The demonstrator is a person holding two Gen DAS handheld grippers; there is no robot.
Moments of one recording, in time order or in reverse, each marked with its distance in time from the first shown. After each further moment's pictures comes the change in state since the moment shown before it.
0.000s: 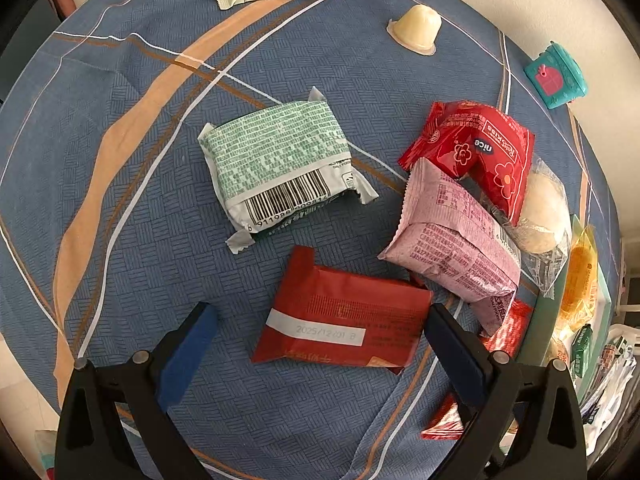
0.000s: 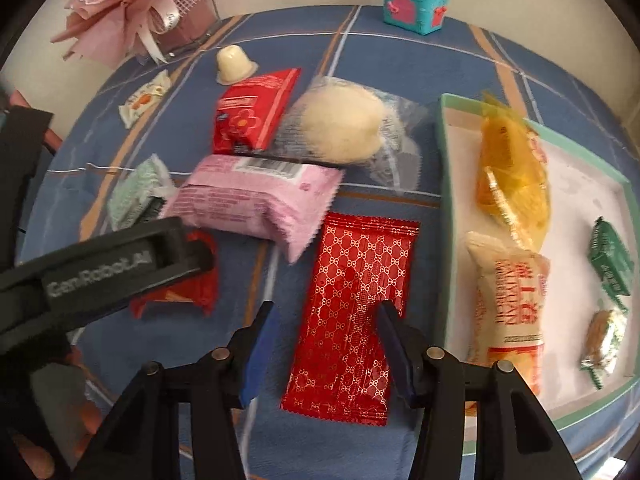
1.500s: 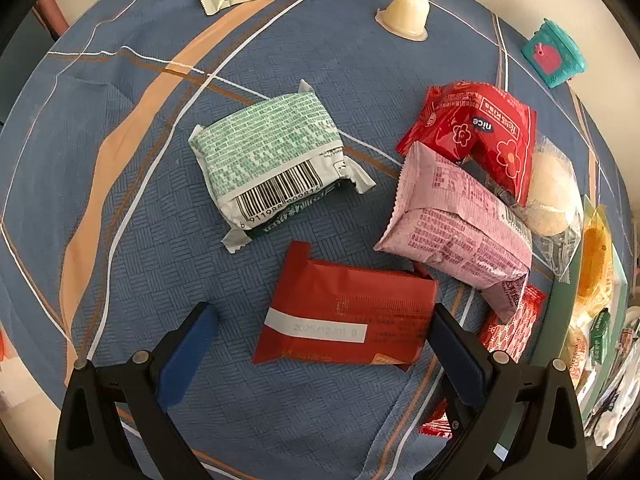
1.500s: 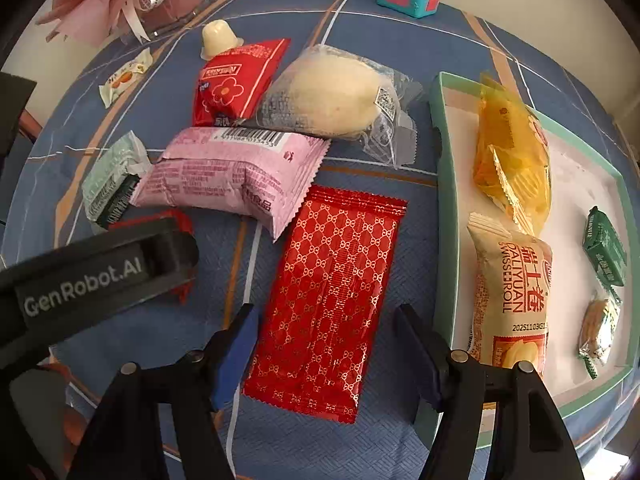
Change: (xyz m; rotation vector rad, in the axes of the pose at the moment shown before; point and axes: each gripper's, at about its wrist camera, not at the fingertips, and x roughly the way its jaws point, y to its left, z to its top) left arm 0.006 -0.018 -0.008 0.064 -0.005 0.060; right arm 0.020 0.012 -0.008 -0.008 0.059 -0.102
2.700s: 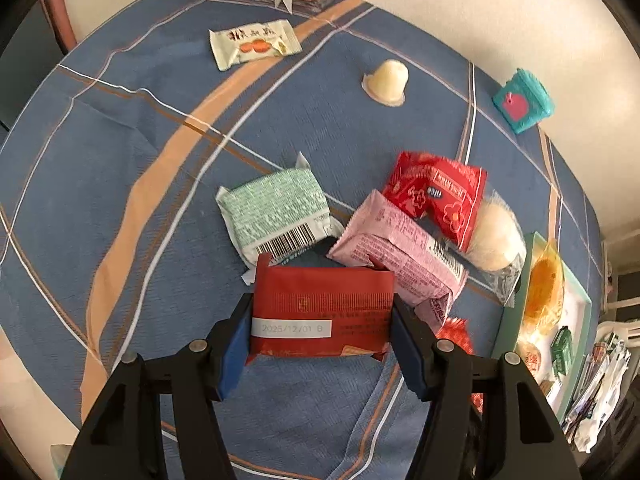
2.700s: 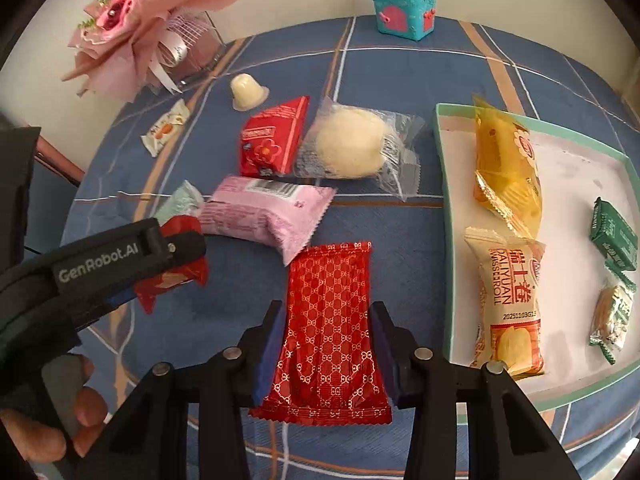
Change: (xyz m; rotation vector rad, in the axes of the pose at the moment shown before) left arm -0.062 -0.016 0.016 -0.022 -0.119 -0.102; right arm -0.052 -0.022 -0.003 0.082 -0.072 0.198
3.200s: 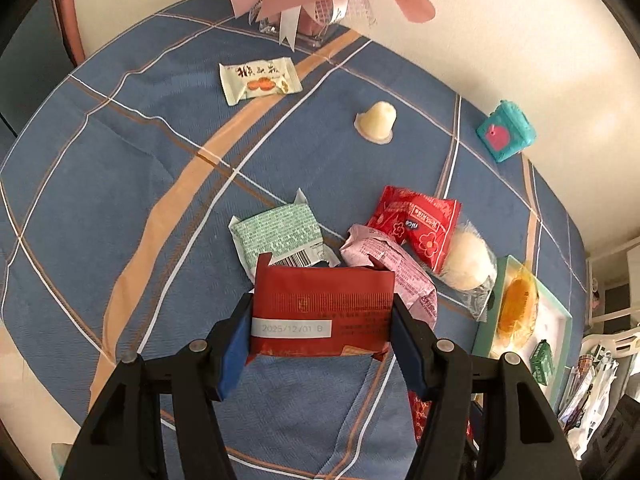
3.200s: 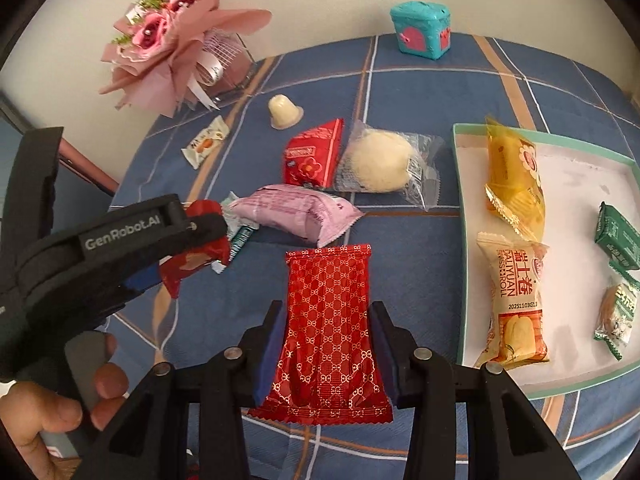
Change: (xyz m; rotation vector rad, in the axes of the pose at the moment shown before) left arm -0.032 0.013 -0.004 -0.015 -0.085 -0.041; right arm -0.041 0.009 -0.013 -0.008 -0.051 0.100
